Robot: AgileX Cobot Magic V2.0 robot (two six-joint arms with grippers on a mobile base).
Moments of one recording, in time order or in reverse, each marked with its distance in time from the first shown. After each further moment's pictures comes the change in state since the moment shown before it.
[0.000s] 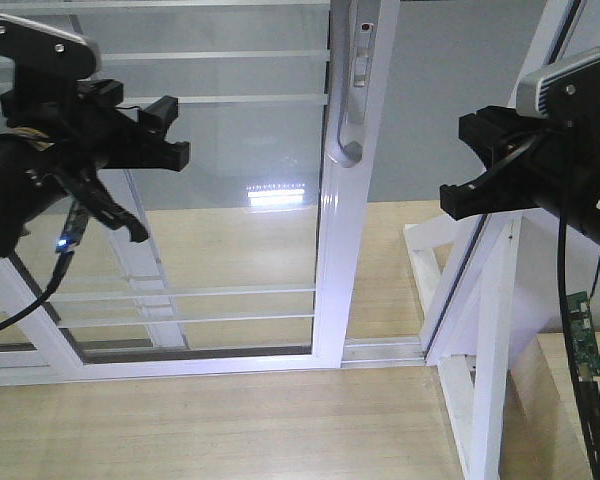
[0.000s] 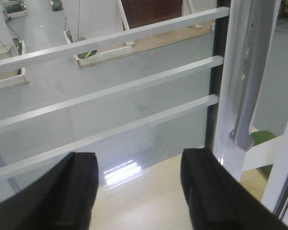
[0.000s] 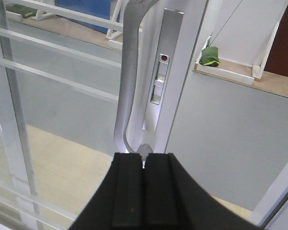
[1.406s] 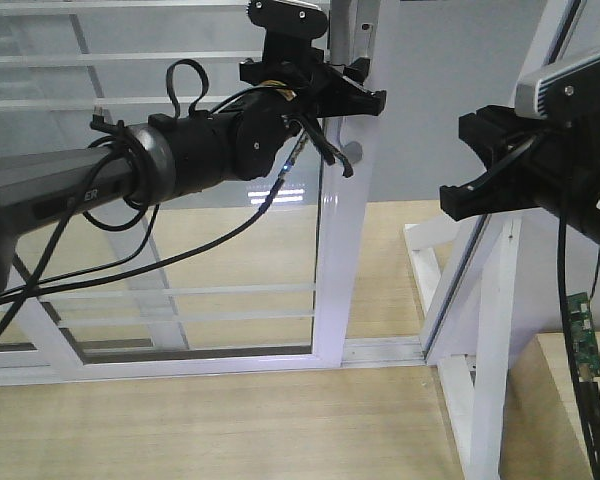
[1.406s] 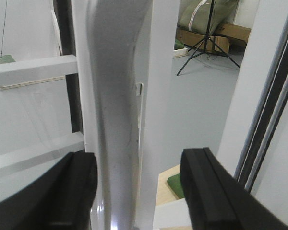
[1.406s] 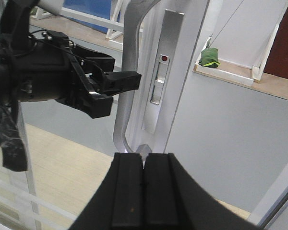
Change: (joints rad) left arm -0.191 0.645 -0.731 0.024 -0.010 -0.166; right arm 0.000 0.000 0.000 0.000 0.000 -0.010
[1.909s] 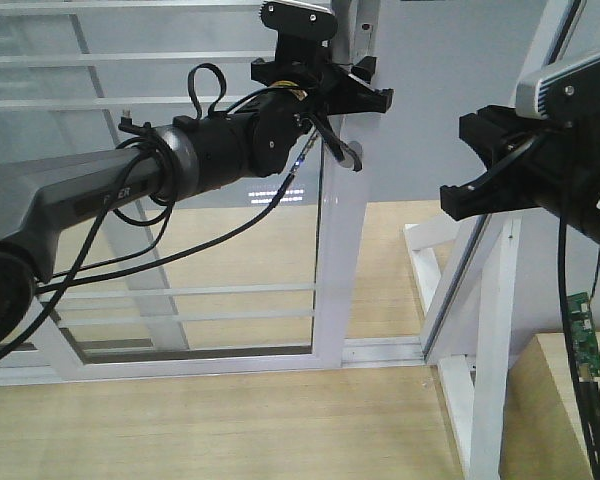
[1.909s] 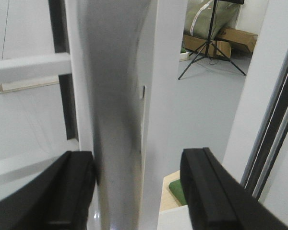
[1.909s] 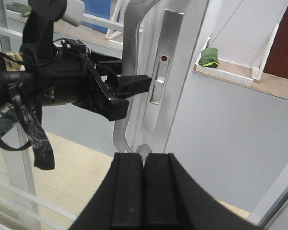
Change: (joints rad) left arm 0.005 0.078 -0.088 0.000 -0.002 0.000; right arm 0.000 0.000 0.000 0.000 0.000 -0.001
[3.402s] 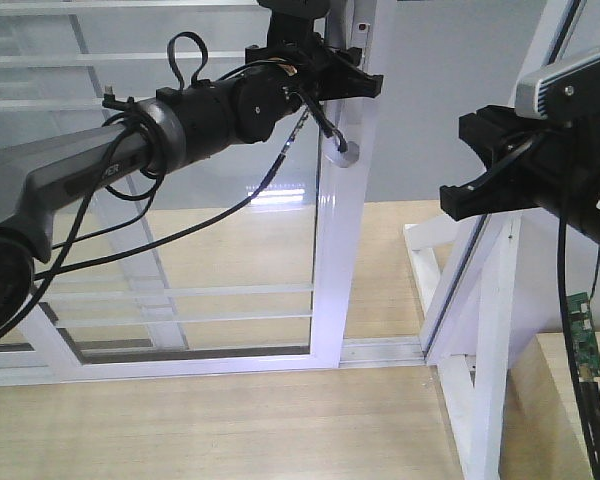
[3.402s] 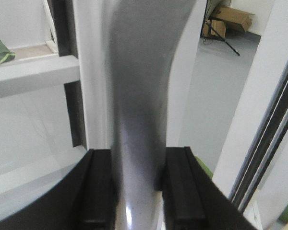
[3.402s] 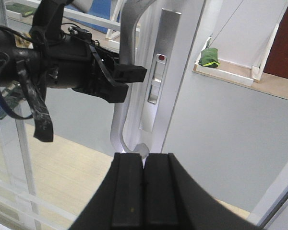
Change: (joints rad) left arm 0.058 0.018 -0.116 0.012 0.214 0.000; right arm 0.000 0.000 0.000 0.000 -0.001 0.000
